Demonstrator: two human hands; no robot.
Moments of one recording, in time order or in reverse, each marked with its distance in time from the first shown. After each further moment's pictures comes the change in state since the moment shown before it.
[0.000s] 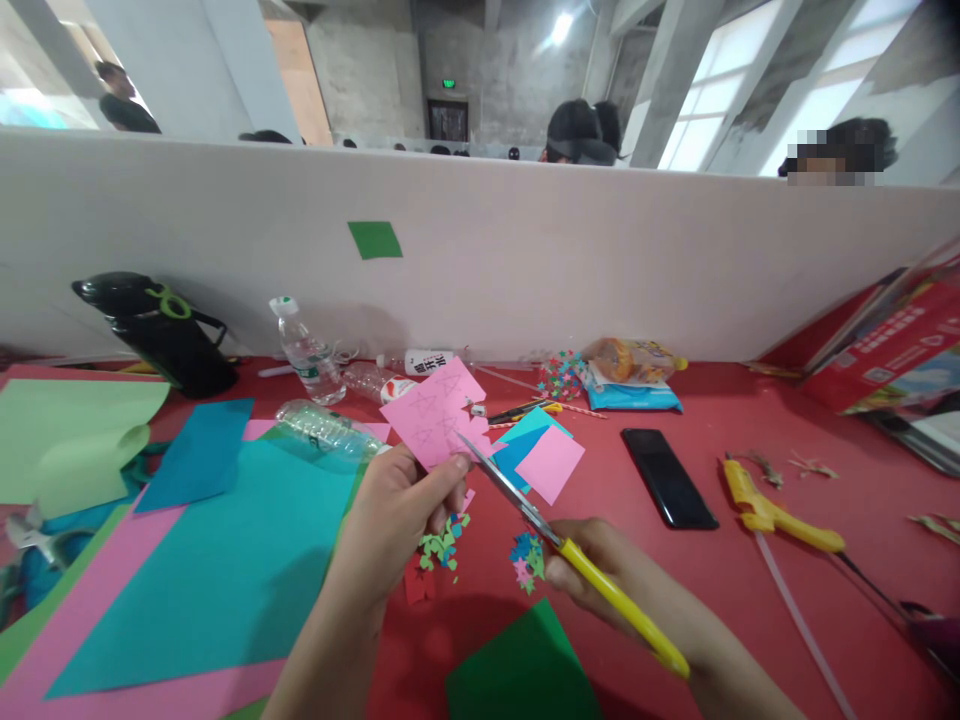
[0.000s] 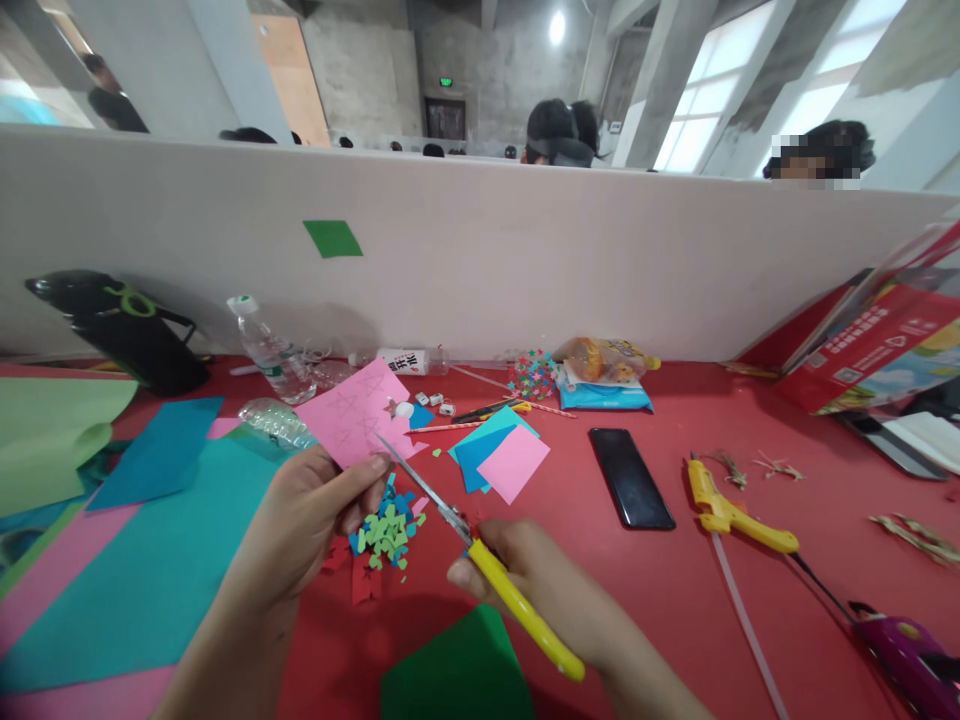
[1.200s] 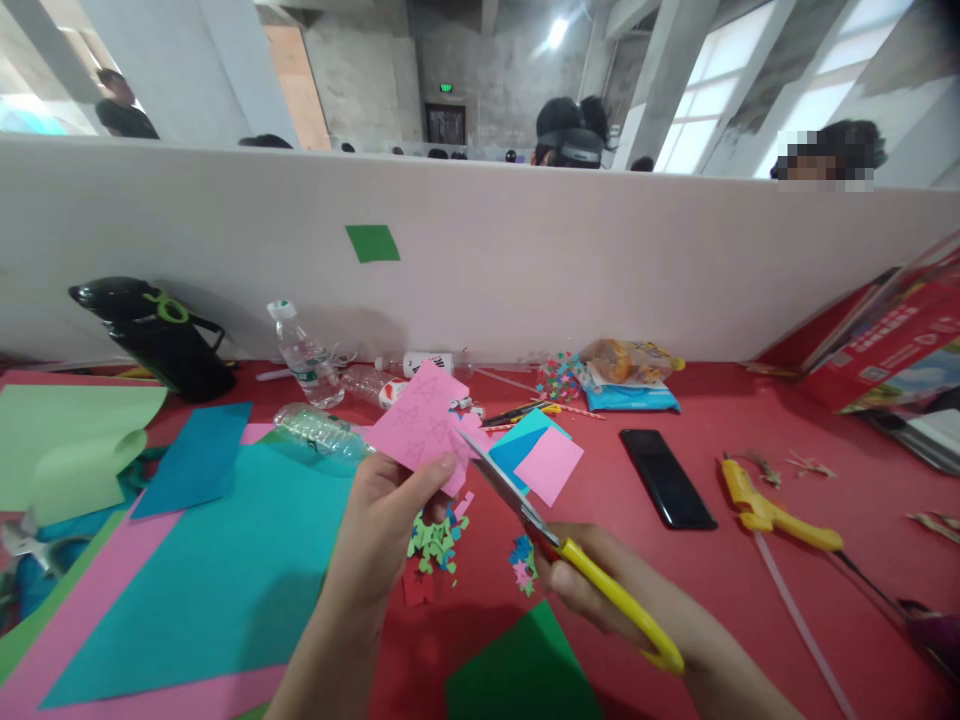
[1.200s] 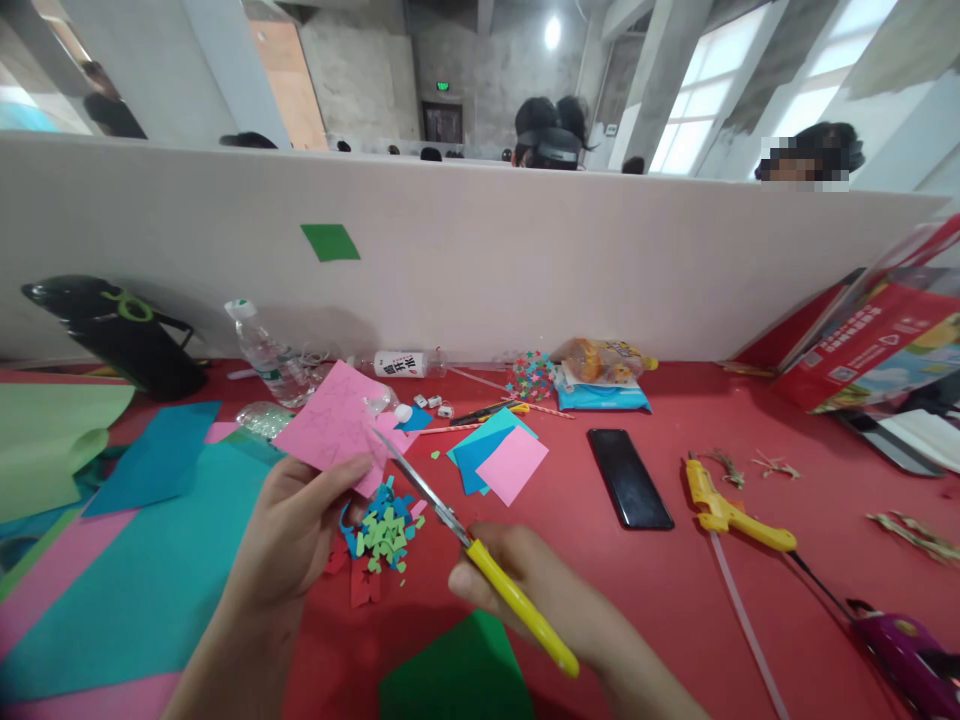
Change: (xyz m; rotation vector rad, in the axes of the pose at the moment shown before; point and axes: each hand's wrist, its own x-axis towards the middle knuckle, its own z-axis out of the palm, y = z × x) left_hand 0.003 -0.011 0.001 -0.284 0.075 0.123; right_hand -0.002 -0.006 0.001 0.082 -0.038 -0.019
